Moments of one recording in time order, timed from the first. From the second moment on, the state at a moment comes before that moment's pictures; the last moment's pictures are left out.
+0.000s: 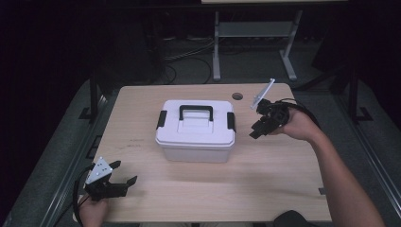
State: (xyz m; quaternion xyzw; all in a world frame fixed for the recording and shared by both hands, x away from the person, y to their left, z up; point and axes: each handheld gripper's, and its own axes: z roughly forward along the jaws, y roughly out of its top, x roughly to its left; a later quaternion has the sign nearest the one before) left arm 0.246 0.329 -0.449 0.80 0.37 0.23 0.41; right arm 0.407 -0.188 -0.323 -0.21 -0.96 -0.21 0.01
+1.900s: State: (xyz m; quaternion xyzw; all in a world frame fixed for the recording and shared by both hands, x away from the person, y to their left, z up) left arm 0.246 0.331 -0.450 0.80 0.37 0.23 0.41; right arm 0.382 -0.225 -0.386 -0.25 -0.94 -0.22 0.03
